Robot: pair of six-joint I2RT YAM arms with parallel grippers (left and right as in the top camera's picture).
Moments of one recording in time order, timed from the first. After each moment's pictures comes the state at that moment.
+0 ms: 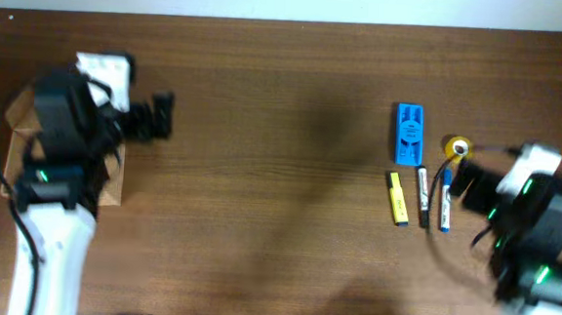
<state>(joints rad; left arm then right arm) 0.12 1.26 1.23 -0.56 0.22 0.05 -0.27 0.96 0.93 -0.64 0.00 0.08</state>
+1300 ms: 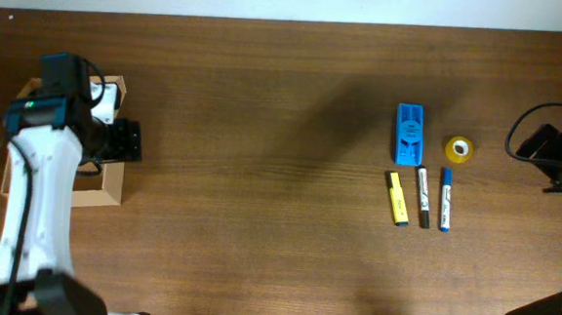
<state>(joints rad) 0.20 1.61 1.41 -1.14 0.02 0.07 -0.60 1.54 1.36 -0.87 -0.13 0.13</state>
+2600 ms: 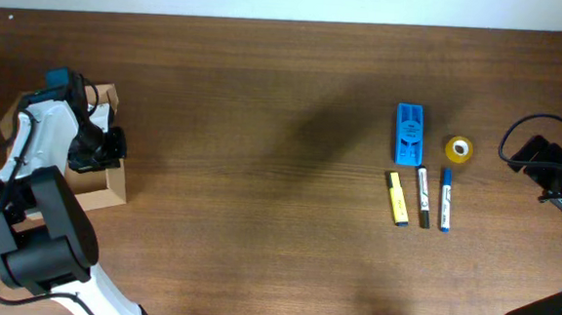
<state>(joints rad) 0.32 1.94 1.41 -1.01 0.06 0.06 -0.60 1.54 1.36 -1.01 -0.13 0.13</state>
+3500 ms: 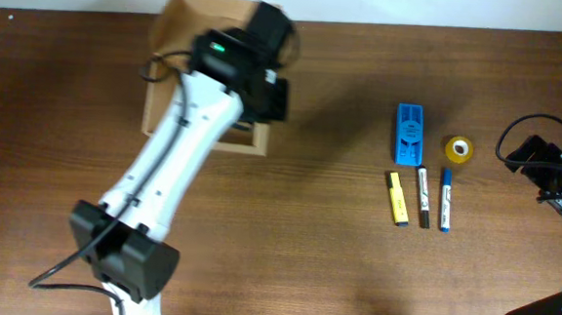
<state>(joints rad) -0.51 1.95 2.07 -1.36 -0.03 -0.45 -0.60 1.54 1.36 -1.03 -0.18 0.13</state>
